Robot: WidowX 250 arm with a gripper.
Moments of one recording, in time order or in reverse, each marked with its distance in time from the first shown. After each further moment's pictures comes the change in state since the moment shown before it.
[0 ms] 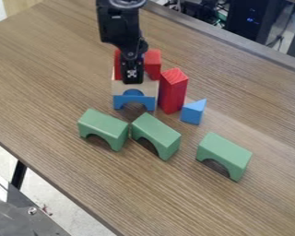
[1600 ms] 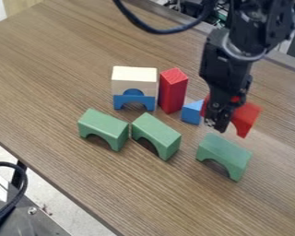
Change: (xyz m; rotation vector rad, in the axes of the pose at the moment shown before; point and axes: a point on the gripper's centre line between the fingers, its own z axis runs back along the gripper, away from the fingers) arm -0.111 0.092 -0.007 -0.025 -0.002 -0.631
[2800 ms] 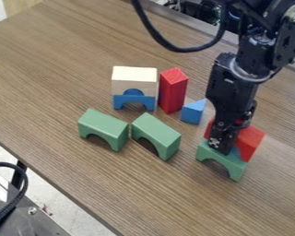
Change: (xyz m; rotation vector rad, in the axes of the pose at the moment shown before) arm -0.011 0.012 -0.022 0.124 0.035 -0.045
